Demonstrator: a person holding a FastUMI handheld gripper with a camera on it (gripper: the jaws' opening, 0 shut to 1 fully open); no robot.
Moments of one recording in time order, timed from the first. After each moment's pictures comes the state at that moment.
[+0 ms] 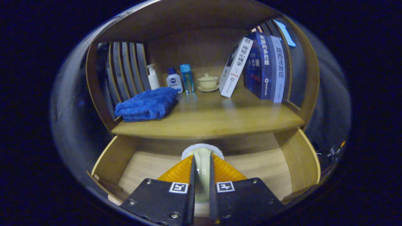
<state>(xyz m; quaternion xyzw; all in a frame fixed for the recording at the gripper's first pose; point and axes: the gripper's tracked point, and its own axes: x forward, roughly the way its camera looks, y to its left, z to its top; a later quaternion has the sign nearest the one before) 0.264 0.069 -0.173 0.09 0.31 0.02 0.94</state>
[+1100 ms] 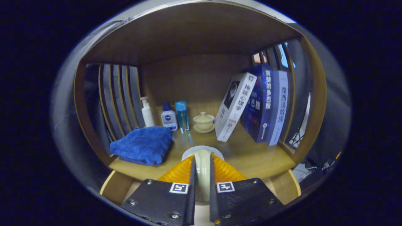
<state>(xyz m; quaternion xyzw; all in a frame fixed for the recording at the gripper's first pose) 0.359 0.055 -0.095 0.06 0.20 -0.01 0.98</state>
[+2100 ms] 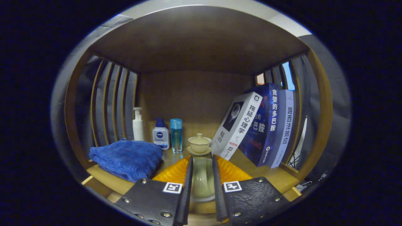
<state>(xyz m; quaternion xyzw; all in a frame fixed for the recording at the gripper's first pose) 0.395 0.055 -0.097 0.03 0.09 -0.04 0.99</state>
